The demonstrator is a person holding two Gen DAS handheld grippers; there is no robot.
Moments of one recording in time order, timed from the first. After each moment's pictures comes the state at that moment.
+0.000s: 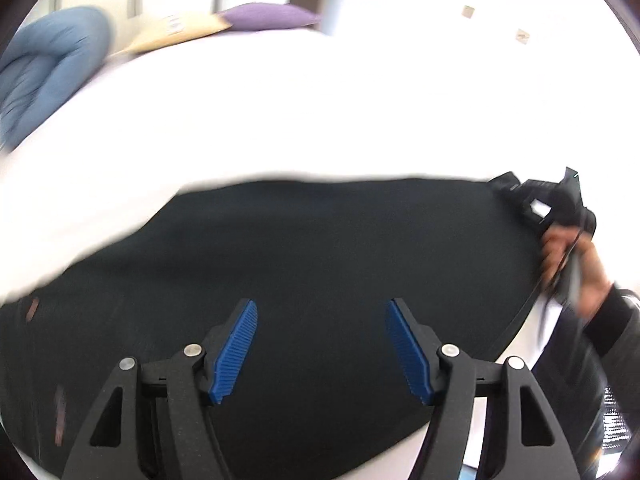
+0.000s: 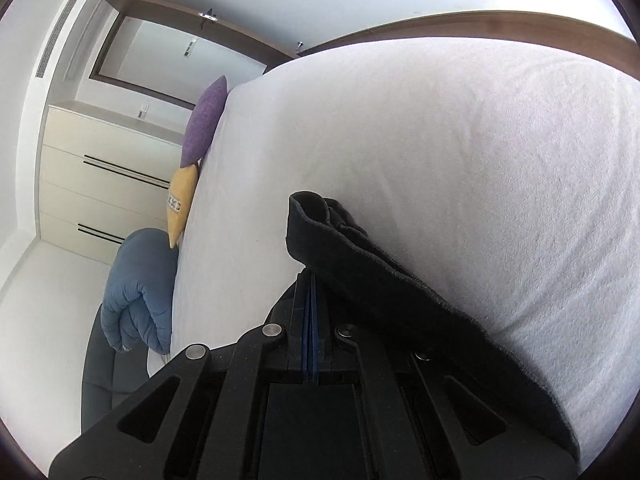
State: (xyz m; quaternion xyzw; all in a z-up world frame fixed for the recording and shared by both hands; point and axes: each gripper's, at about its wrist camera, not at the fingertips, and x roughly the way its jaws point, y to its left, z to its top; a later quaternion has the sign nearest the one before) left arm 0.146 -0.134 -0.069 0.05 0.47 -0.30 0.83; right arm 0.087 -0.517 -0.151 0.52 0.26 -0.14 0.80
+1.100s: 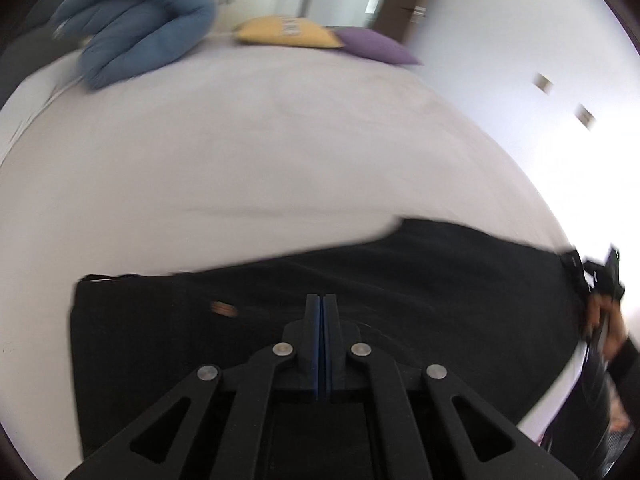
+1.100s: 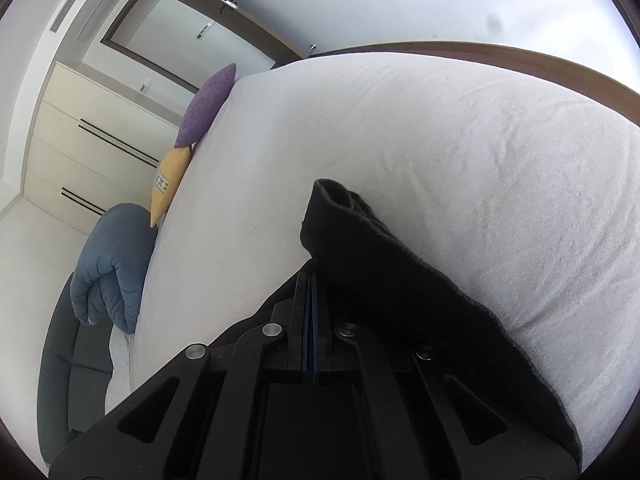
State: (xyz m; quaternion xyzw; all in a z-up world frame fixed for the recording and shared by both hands) left arm 0.179 0.030 -0.066 -0.02 0.45 -0.20 0.87; right arm 0.091 -0.472 -0.116 0.45 0.30 -0.16 0.83
